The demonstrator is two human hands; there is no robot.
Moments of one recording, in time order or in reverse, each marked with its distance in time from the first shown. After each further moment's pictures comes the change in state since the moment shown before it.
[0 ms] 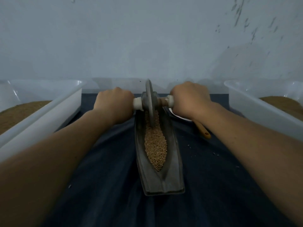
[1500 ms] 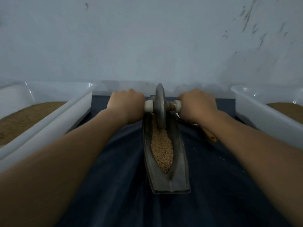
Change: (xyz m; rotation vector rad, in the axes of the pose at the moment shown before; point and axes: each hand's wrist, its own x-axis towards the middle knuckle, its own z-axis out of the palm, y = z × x) left_hand 0.008 0.005 -0.006 0.040 -0.005 0.035; right_hand -0.005 -0.002 0.002 0.044 -0.023 0.037
